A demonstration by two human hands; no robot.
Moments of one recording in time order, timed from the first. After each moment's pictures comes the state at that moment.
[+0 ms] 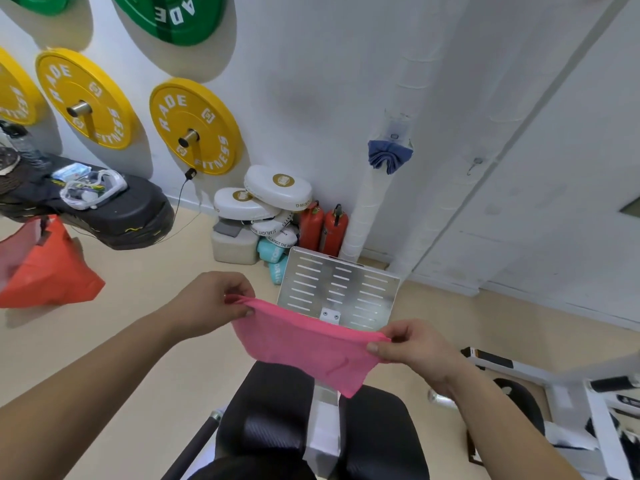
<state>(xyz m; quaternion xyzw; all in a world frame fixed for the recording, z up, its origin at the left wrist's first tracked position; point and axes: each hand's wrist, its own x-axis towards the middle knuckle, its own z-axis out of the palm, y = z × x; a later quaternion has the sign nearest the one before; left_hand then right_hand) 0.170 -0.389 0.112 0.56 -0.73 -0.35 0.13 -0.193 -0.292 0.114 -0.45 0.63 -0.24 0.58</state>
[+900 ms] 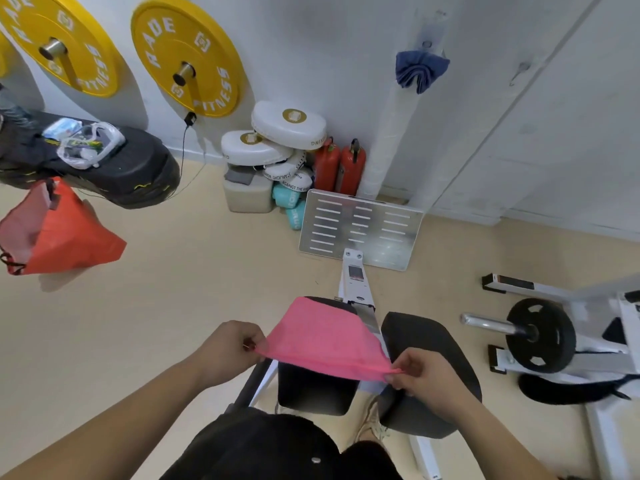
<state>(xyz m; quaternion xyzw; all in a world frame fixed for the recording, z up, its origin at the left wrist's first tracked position) 0.263 -0.283 -0.011 0.56 -0.68 -0.48 0.00 -0.102 -0.168 -0.004 -0.44 0.73 -0.14 0.50</state>
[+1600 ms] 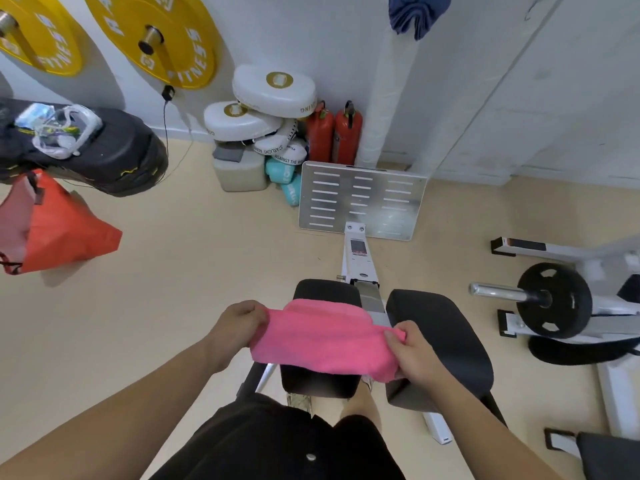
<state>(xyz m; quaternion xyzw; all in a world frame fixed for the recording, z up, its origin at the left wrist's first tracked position) 0.231 -0.312 -0.055 0.67 -0.41 -0.61 0.06 -0.083 -0.186 -0.064 -0.26 0.76 -0.20 0.56</state>
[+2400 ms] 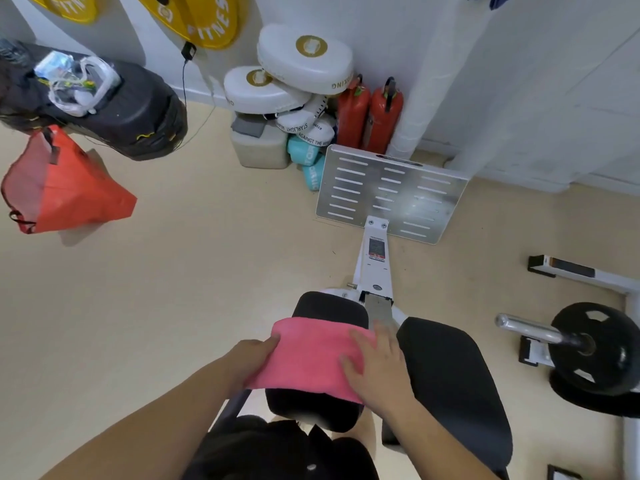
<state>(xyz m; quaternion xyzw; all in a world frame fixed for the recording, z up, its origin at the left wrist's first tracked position) 0.202 -0.325 -0.149 0.74 -0.23 -0.62 -0.09 -0.060 -0.264 -0.128 -0.58 0.71 0.08 0.40</state>
